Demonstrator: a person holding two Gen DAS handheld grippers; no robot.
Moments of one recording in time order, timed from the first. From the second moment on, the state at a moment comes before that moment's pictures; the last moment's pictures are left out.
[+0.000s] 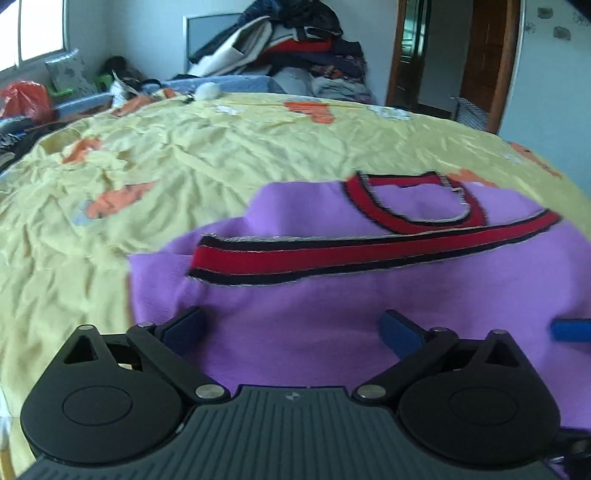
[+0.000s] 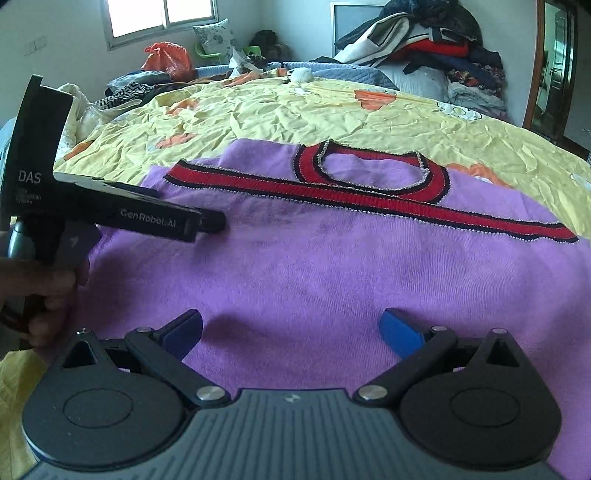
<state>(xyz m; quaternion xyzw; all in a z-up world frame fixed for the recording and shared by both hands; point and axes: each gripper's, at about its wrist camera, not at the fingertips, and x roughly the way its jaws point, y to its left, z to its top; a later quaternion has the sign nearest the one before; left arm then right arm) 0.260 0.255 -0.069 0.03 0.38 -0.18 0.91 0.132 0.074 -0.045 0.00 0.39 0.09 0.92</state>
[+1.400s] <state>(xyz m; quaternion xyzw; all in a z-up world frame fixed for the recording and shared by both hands) 0.274 0.253 -0.046 -0.04 0.38 -0.19 0.91 0.125 -0.054 -0.040 0.09 0.33 -0.01 0.94</state>
